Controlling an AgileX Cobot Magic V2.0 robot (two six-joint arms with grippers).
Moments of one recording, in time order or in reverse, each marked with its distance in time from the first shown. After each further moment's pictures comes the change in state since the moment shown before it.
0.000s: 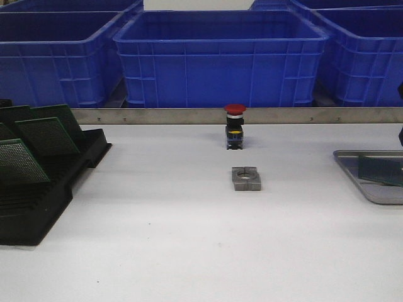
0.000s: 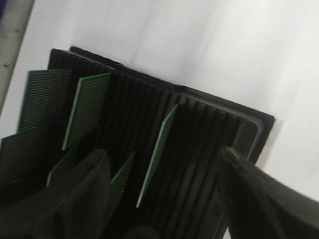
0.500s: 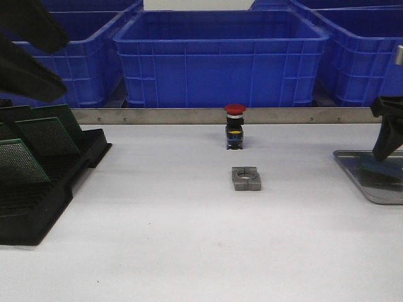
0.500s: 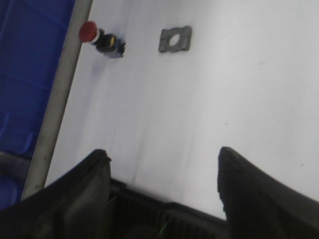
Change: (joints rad) left arm -0.266 -0.188 0.000 -0.134 -0.043 0.005; right arm 0.064 0.065 0.001 0.008 -0.037 0.000
